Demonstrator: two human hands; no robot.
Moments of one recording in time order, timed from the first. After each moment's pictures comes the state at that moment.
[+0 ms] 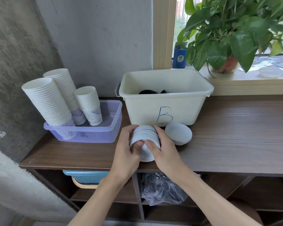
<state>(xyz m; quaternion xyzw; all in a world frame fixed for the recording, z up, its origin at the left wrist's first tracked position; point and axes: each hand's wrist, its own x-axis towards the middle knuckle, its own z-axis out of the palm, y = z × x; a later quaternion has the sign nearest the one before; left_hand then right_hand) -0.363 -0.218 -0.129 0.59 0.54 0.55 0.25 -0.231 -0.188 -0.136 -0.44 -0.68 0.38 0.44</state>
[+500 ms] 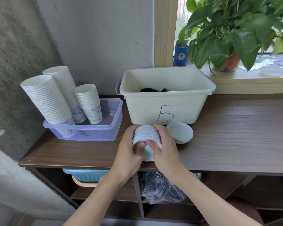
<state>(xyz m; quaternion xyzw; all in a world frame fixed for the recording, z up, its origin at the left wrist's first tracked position) -0.365 -0.215 -0.137 0.60 0.55 0.50 0.28 -0.236 -0.190 -0.138 -0.45 -0.69 0.32 0.48</state>
